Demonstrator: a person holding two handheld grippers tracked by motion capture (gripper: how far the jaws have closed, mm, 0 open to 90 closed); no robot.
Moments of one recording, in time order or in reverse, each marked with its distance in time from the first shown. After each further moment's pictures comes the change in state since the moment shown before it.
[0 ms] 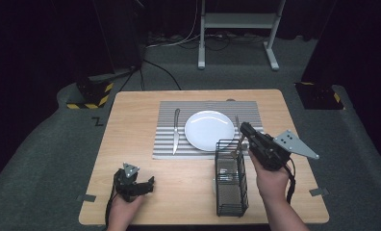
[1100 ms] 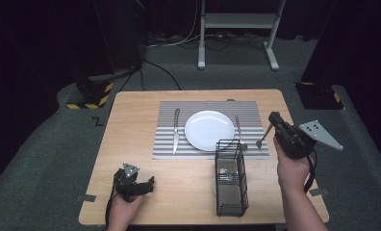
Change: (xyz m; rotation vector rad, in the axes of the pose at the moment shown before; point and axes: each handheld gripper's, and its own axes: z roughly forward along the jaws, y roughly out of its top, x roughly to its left) left arm 0.000 0.000 0.000 0.000 0.000 0.000; right arm -0.068 0.003 -0.011 0.020 -0.227 0.006
